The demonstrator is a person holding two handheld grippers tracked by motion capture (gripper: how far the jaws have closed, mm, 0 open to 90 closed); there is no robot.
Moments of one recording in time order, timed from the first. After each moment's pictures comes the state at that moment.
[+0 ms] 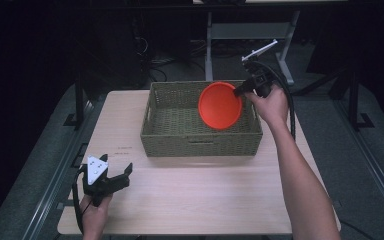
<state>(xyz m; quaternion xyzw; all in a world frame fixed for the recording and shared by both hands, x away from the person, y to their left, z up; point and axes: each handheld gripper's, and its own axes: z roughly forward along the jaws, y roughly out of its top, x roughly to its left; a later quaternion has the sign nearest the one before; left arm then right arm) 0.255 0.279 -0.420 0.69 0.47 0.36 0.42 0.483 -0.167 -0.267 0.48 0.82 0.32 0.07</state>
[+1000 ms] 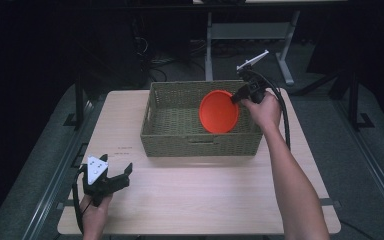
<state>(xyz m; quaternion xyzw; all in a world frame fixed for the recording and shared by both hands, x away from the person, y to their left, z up) 0.255 0.279 -0.420 0.70 0.47 0.35 0.42 0.498 -0.159 -0.302 0.49 0.82 0.29 0.05</state>
